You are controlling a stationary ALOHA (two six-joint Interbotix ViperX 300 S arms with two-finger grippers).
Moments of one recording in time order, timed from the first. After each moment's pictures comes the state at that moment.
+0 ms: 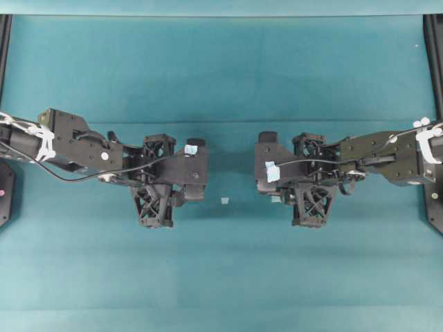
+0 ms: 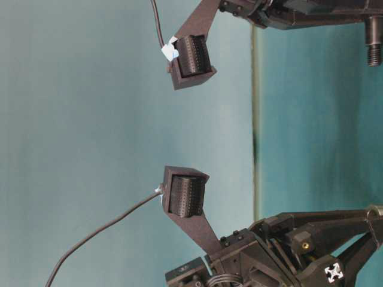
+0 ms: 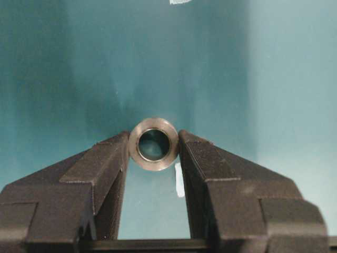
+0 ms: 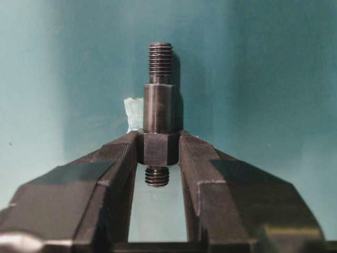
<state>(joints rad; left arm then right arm) 0.04 0.16 0.63 0.02 0.29 0.05 -0.06 0.07 0.75 0.03 0.43 -0.03</state>
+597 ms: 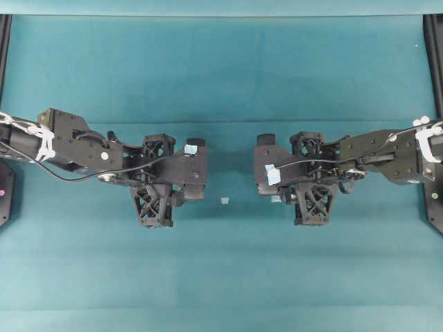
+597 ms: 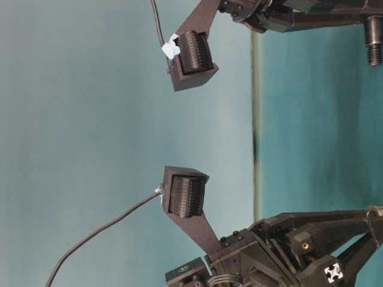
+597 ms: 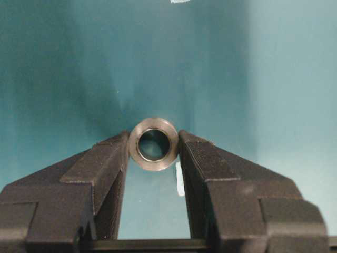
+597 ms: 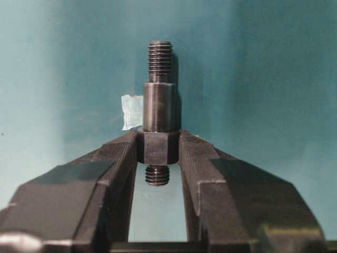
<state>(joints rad) 0.04 0.16 0.63 0.02 0.29 0.05 -0.06 0.07 0.75 0.03 0.43 -0.09</state>
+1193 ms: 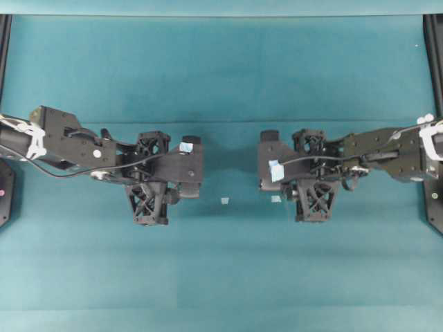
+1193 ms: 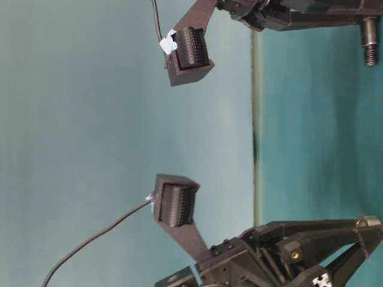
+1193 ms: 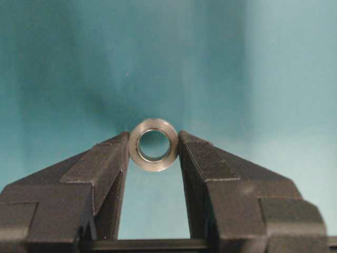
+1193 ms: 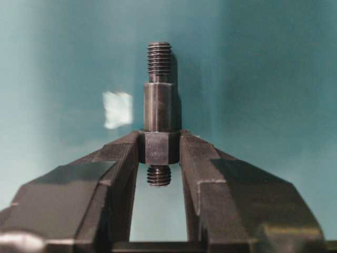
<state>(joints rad) 0.04 0.10 0.67 0.02 0.28 0.05 -0.08 0.04 0.78 0.03 0.38 -0.09</state>
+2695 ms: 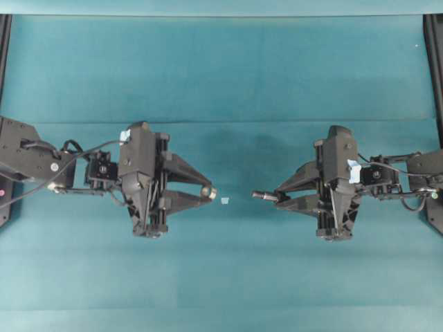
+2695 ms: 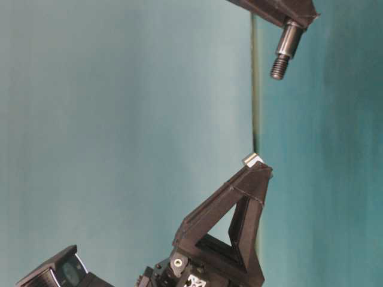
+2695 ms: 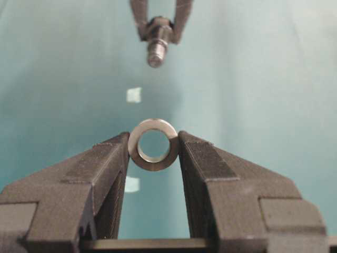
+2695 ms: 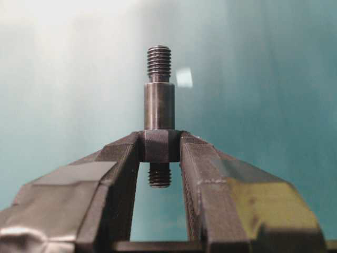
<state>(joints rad) -0.04 -0.04 0.84 0.02 -0.44 -0.11 0.05 -0.20 1.06 0.07 -0.31 0.09</state>
